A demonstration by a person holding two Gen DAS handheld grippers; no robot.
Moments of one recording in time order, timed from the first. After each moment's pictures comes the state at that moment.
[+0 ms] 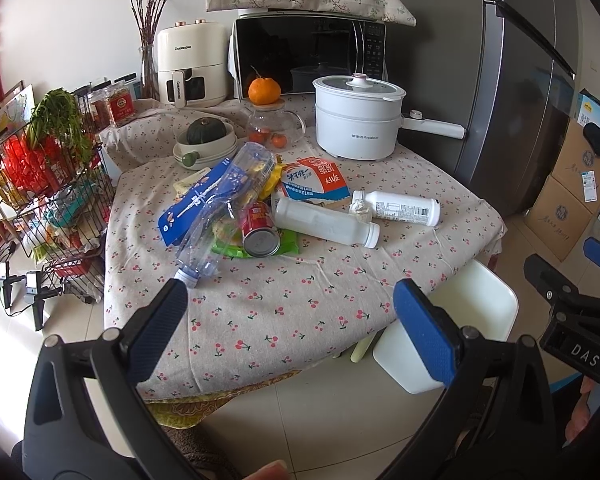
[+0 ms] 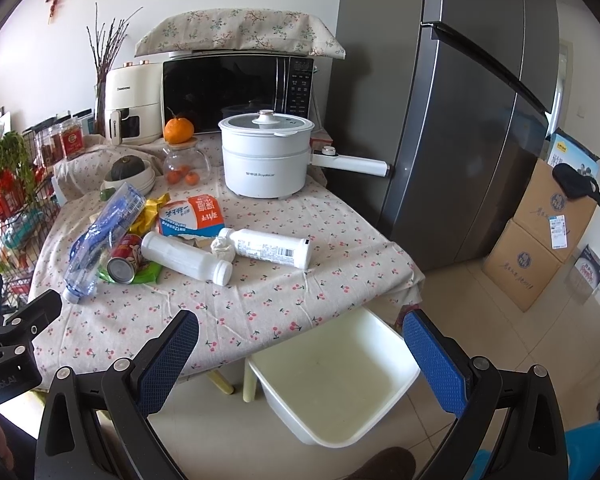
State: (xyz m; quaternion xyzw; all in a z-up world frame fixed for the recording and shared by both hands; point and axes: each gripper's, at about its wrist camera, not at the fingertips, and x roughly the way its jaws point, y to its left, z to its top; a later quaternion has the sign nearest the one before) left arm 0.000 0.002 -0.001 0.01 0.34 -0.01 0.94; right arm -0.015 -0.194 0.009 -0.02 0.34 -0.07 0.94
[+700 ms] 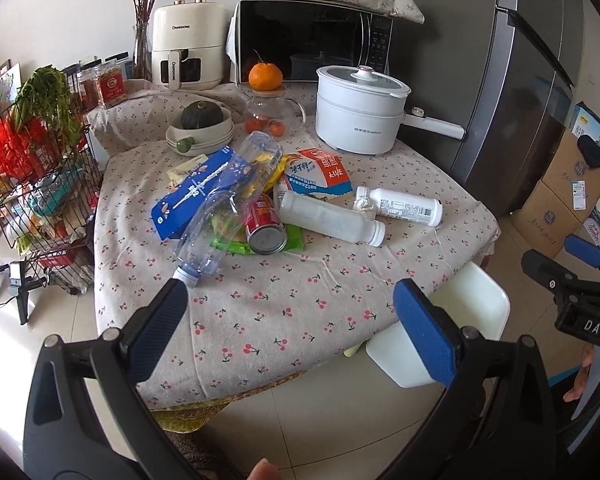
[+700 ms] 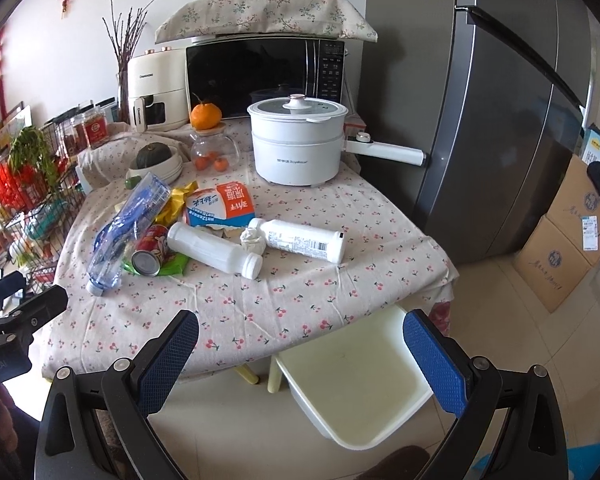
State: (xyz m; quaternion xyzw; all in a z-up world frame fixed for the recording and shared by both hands) left arm 0.028 0.039 -0.005 -0.01 0.38 -0.05 0.92; right arm 0.017 -0.192 0.011 -0.01 0.38 0.00 0.93
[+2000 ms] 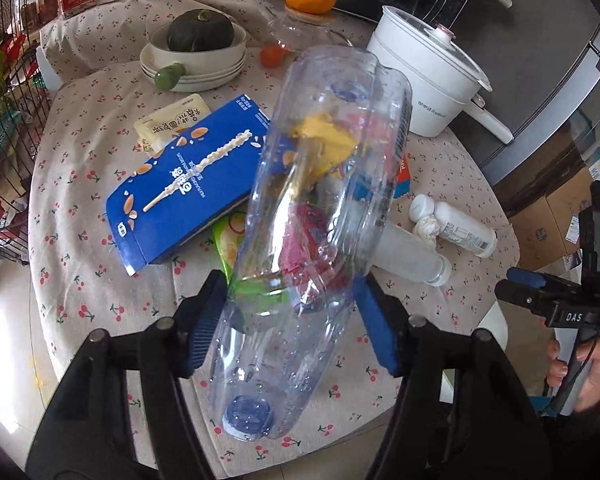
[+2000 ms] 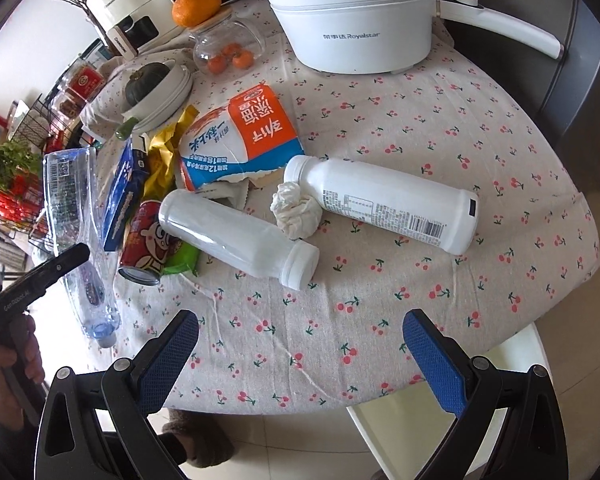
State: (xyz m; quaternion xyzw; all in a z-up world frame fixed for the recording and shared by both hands) left arm 0.183 0.103 -0.055 -0.10 0.51 -0.08 0.85; right arm 0.222 -0.181 -0.089 0.08 0.59 0.14 0.79
